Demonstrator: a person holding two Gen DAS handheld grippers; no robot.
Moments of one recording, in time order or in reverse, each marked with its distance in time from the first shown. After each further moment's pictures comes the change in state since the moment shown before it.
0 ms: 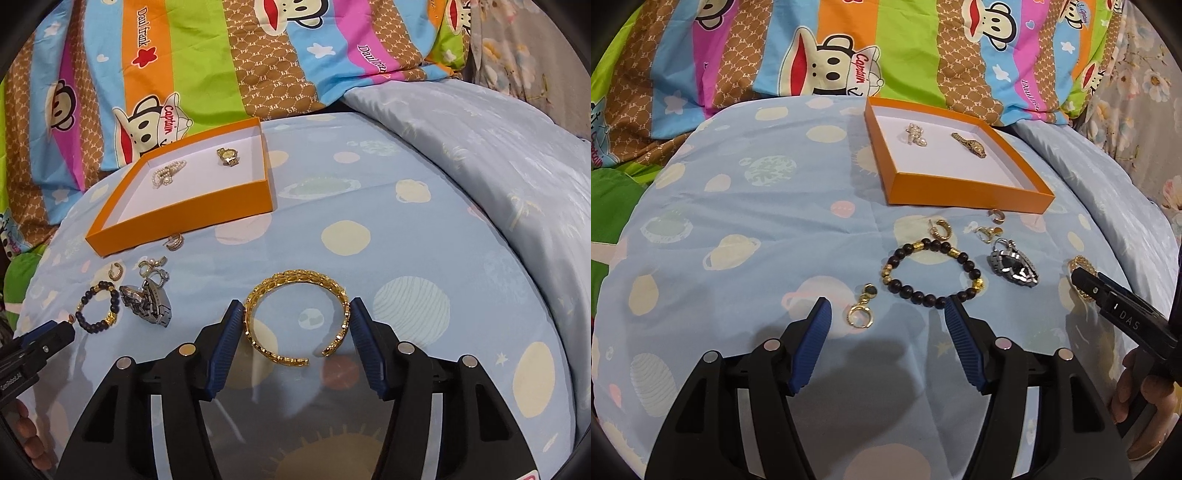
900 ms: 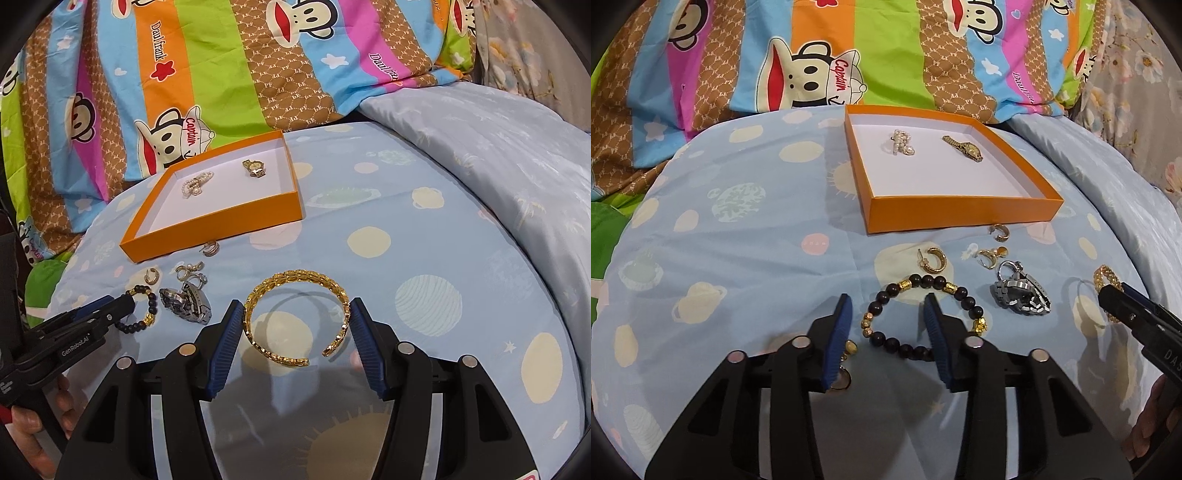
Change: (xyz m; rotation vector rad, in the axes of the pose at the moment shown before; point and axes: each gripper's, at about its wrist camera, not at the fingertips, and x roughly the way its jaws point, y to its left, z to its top) left arm 0.031 -0.012 0.020 0.071 -0.017 0.013; right arm -0.015 0.009 -0.002 0.007 -0.020 0.079
